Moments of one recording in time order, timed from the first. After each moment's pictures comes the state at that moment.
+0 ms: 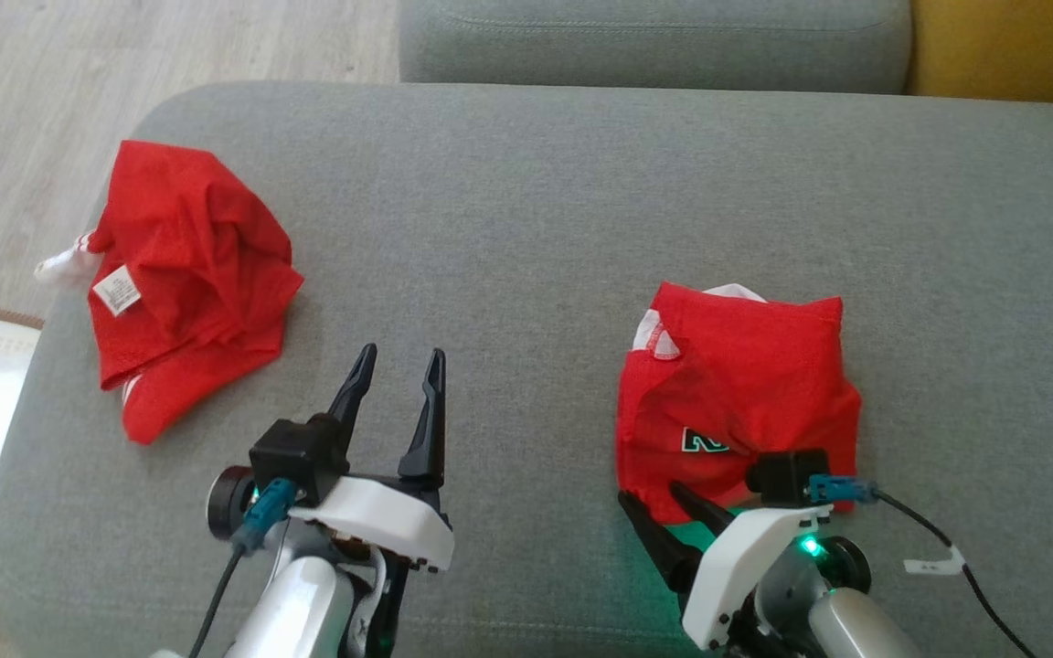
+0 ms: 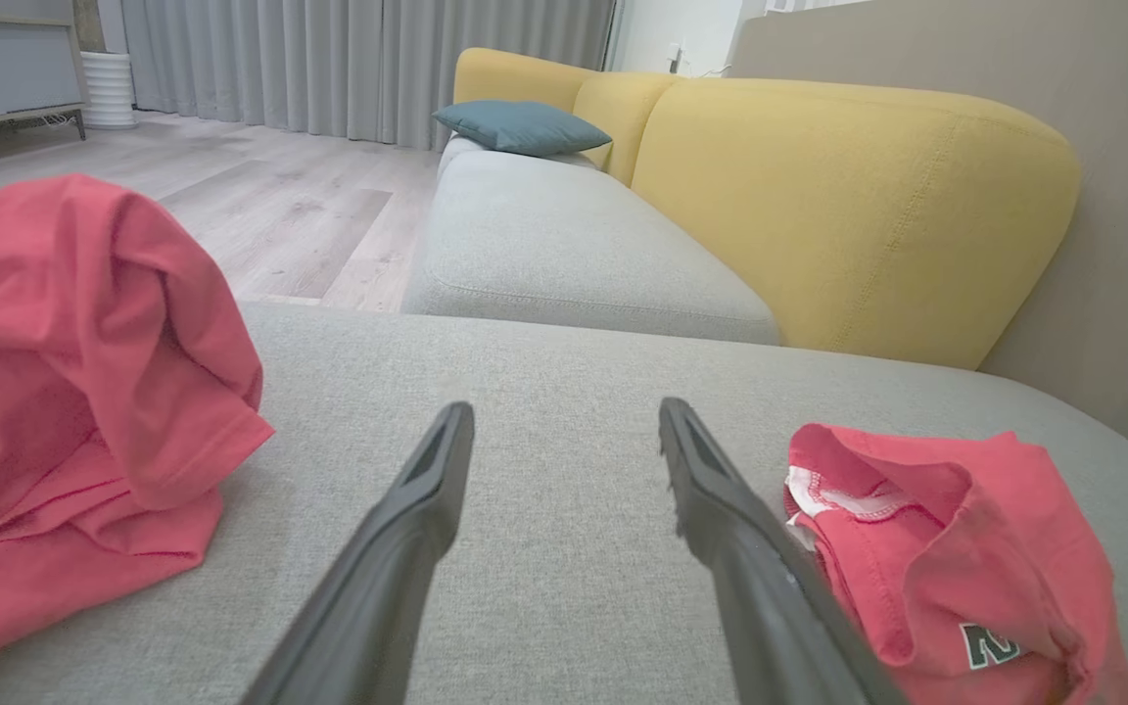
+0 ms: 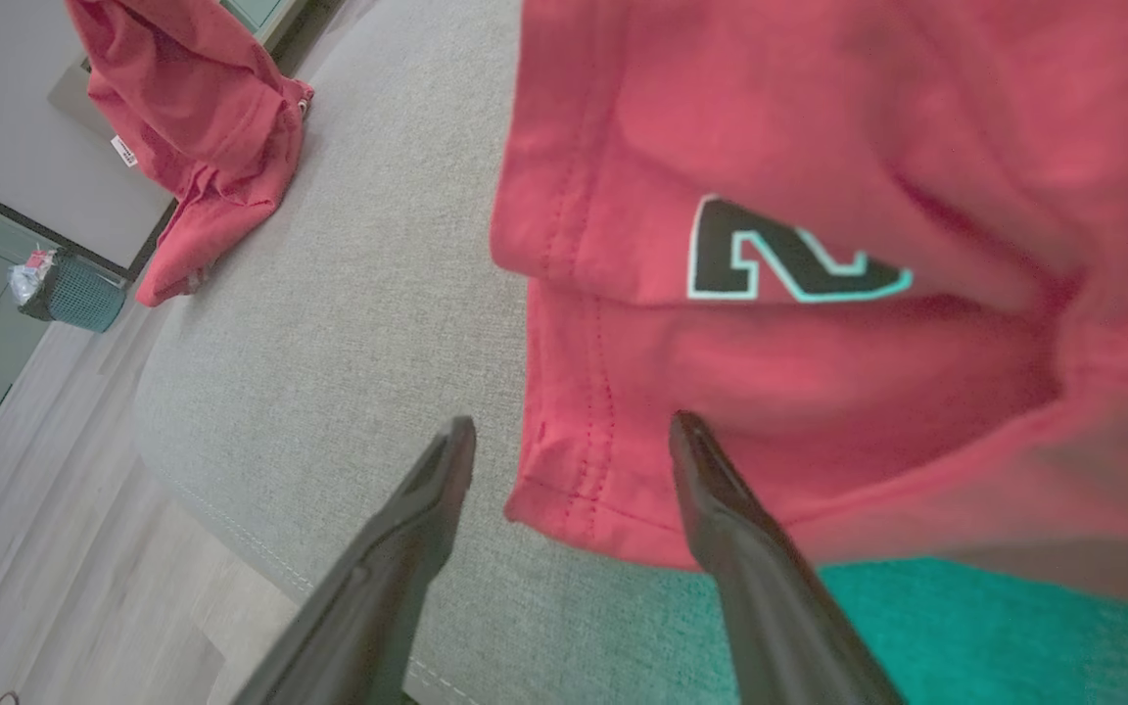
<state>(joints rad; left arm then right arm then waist) -0.14 0.04 -0.42 0.23 -0.29 0.10 -0.25 -0.10 -0.05 0.40 0.38 0.54 0.12 0.28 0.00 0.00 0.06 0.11</state>
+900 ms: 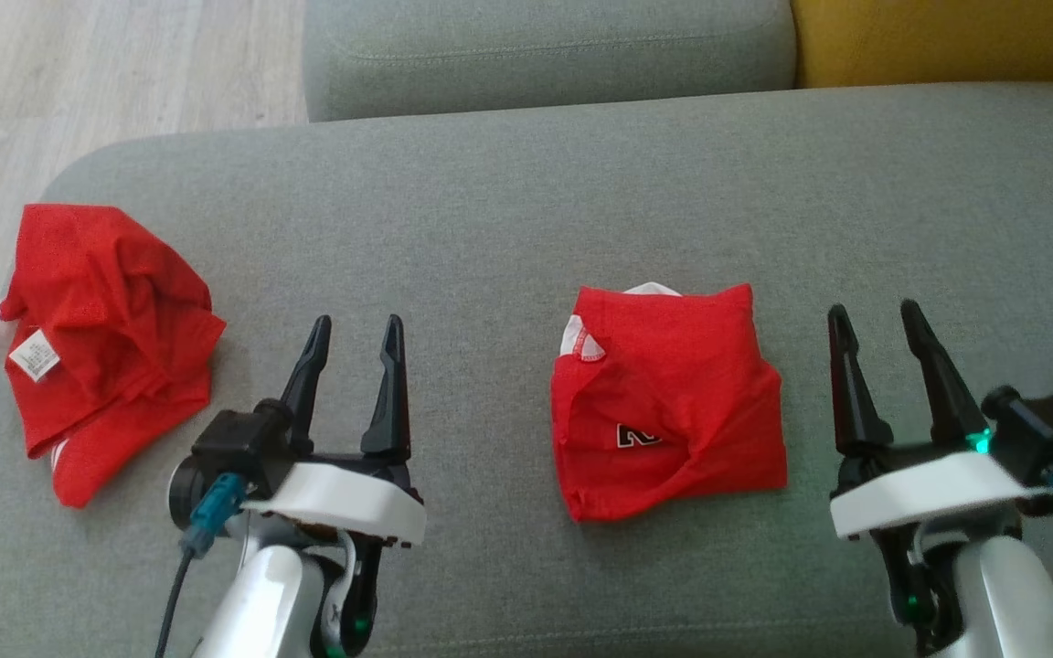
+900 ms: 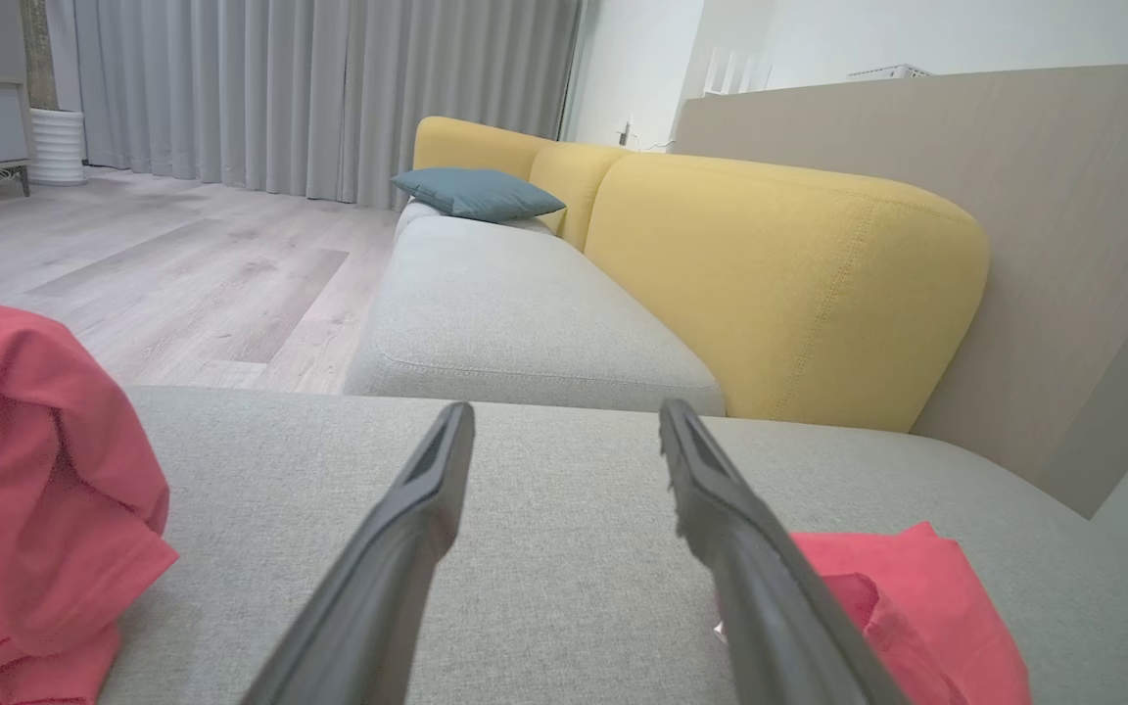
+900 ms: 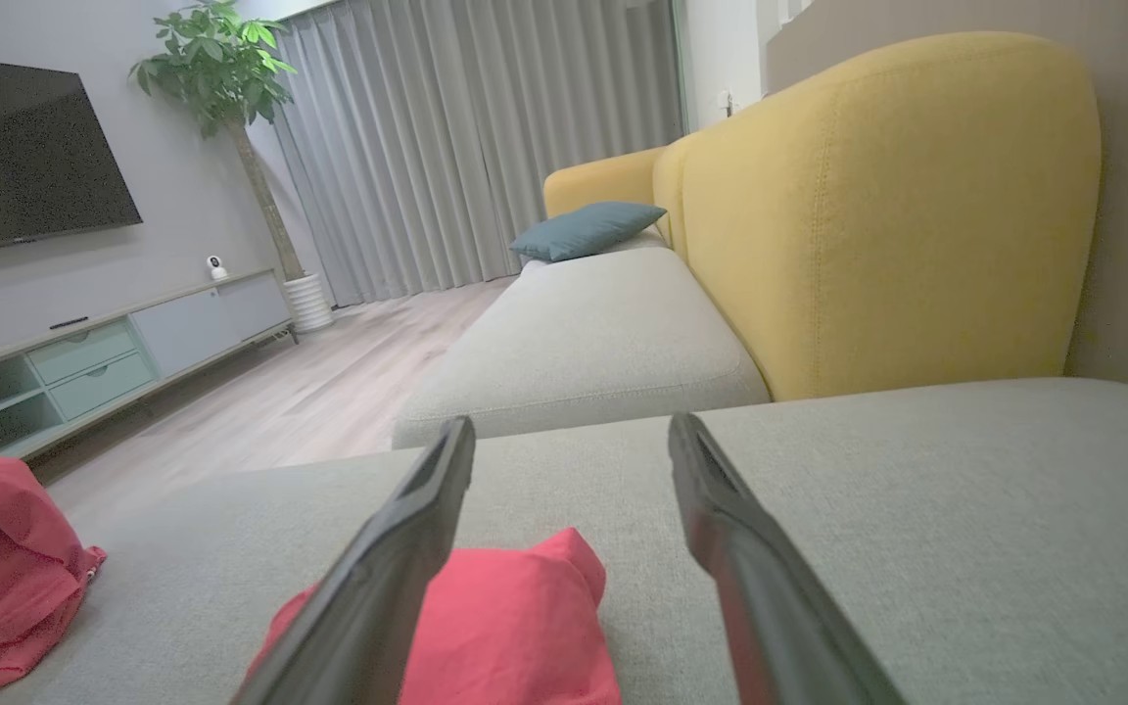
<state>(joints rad) -0.13 0.04 -0.34 0.14 -0.30 0.11 -0.25 -0.06 -0.05 0.05 0.07 0.24 0.12 -0.08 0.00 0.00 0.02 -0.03</state>
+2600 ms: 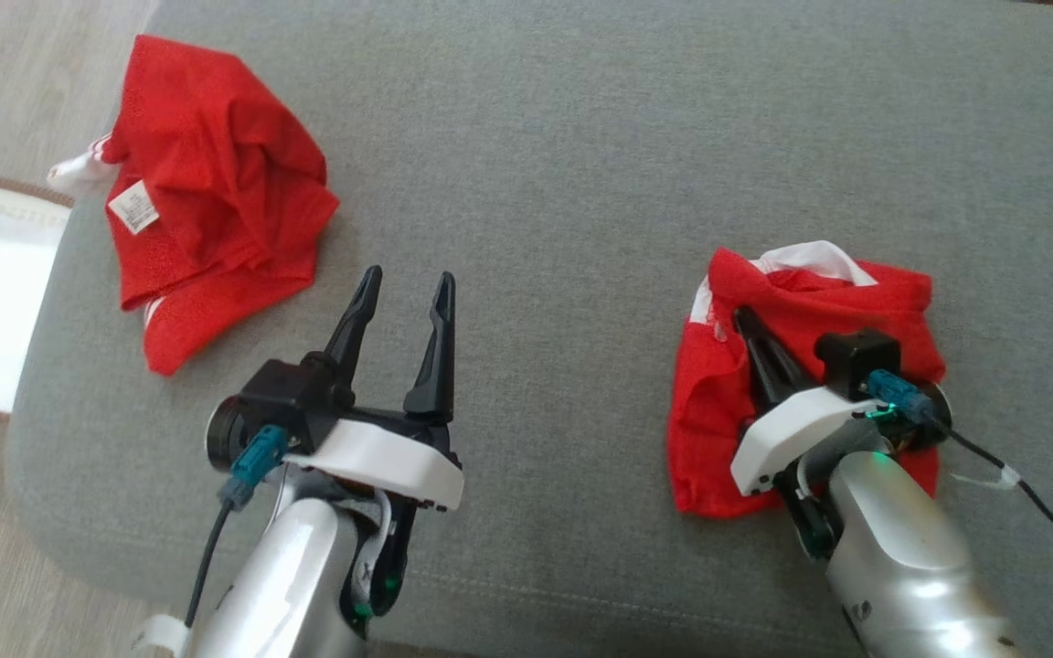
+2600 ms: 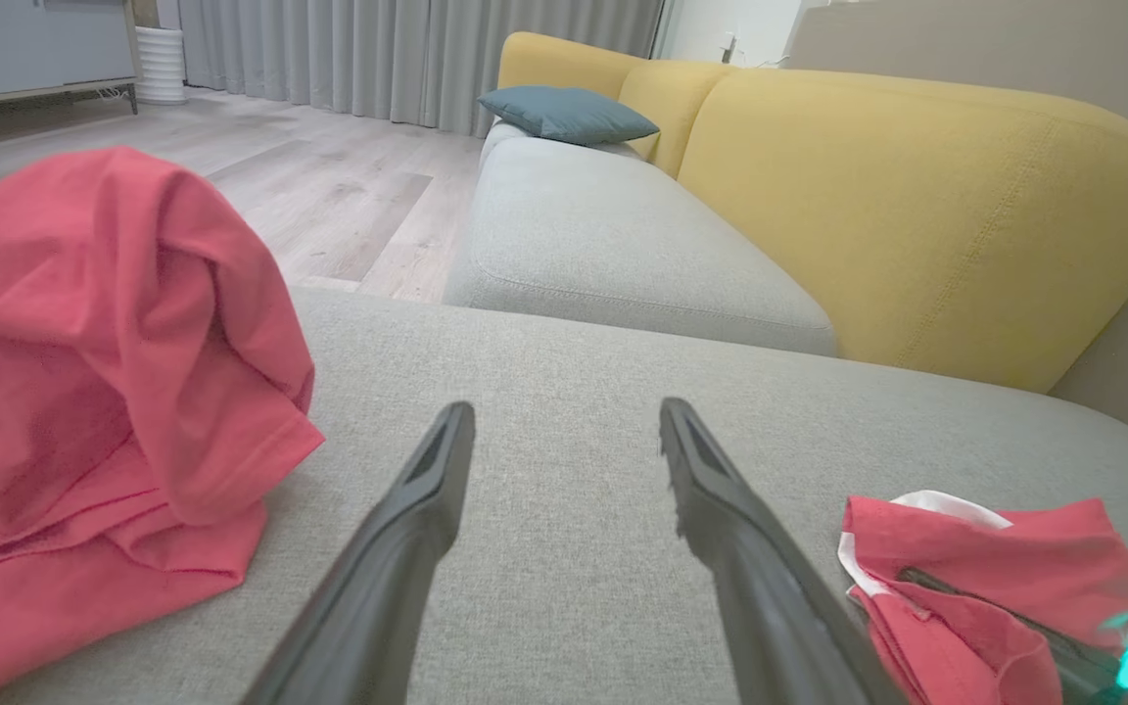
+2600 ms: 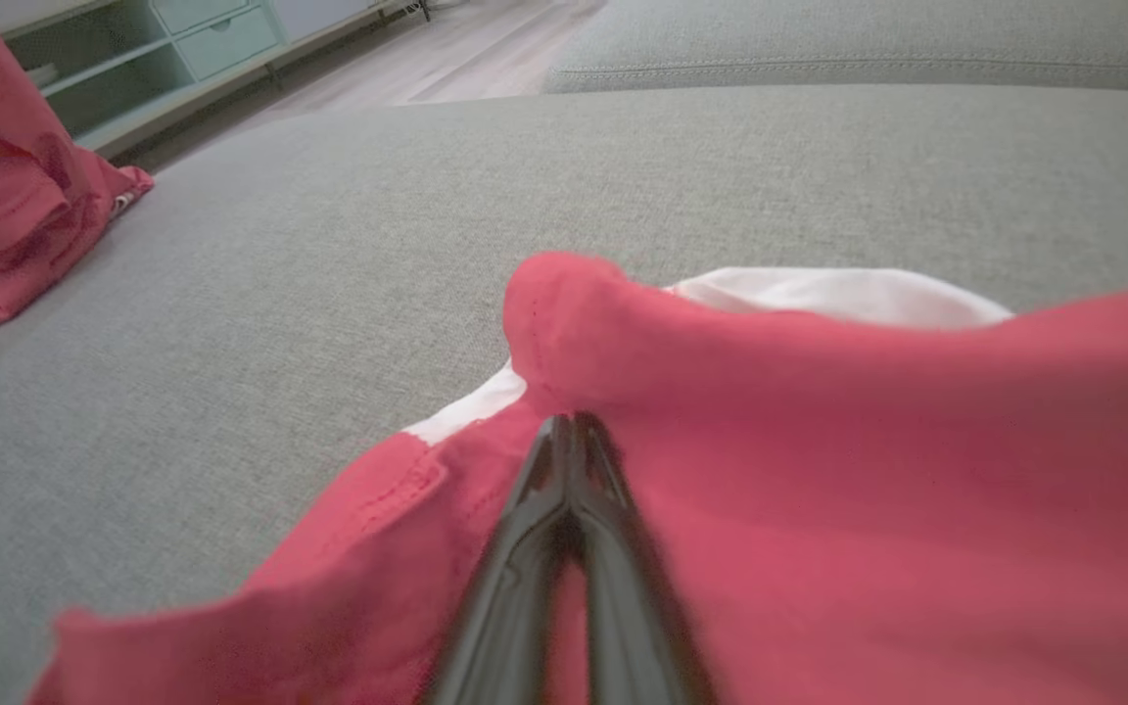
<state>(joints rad) -0.24 0.04 -0.43 0.17 -0.31 0.11 -0.25 -0.48 -0.05 0.27 0.88 0.18 0.12 -0.26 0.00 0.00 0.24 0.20</state>
